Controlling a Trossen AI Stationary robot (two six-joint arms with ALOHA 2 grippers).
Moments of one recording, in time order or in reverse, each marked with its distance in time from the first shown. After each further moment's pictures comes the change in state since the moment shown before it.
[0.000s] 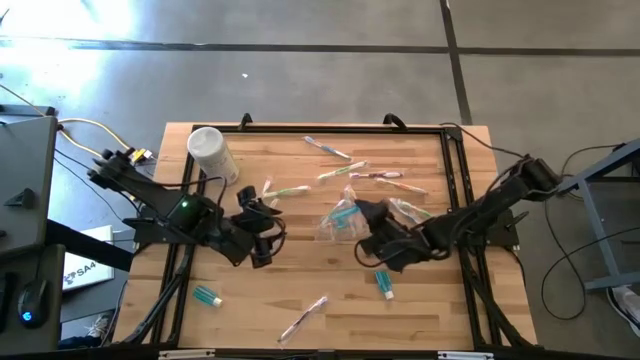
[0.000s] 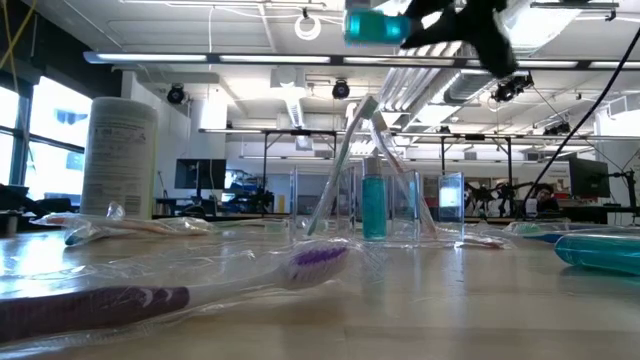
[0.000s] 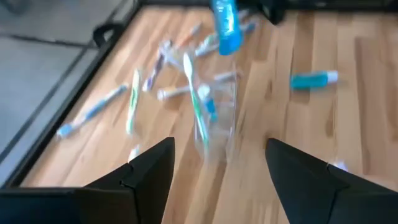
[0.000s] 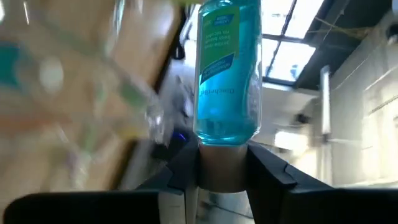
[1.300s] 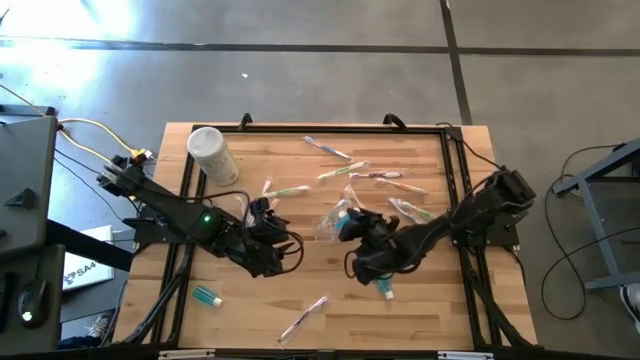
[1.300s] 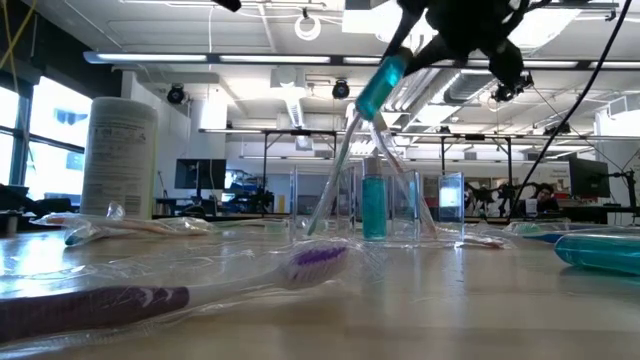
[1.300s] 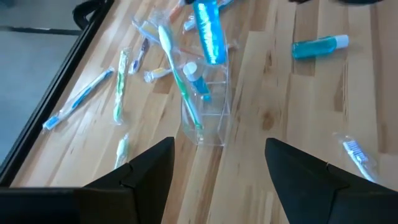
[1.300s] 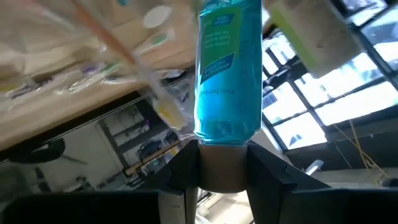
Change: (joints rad) left arm 0.000 0.124 -0.001 0.017 0.027 0.014; right arm -0.031 0.248 0.326 -0.664 -0.058 -0.229
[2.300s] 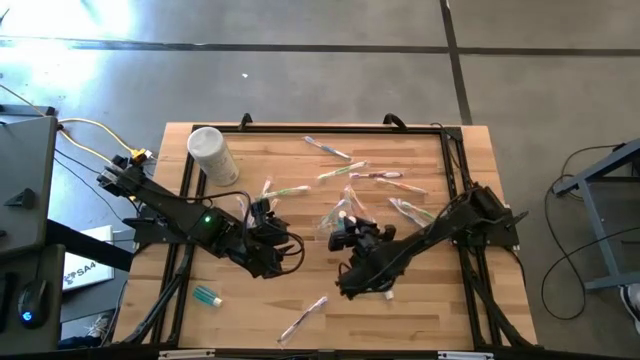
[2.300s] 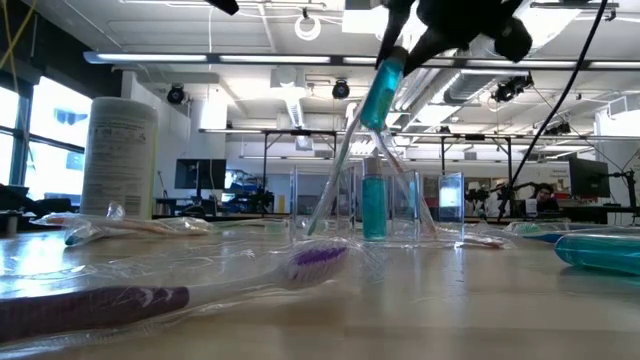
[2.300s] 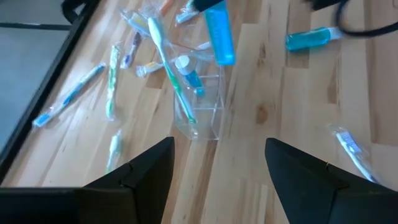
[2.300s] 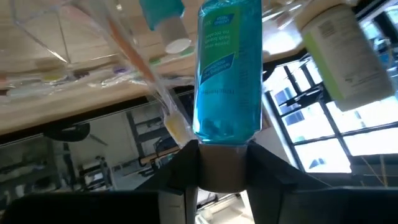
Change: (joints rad) left arm 0.000 0.001 0.000 -0.005 0.040 0.000; right arm 0.026 0.254 0.362 -0.527 -0.069 0.244
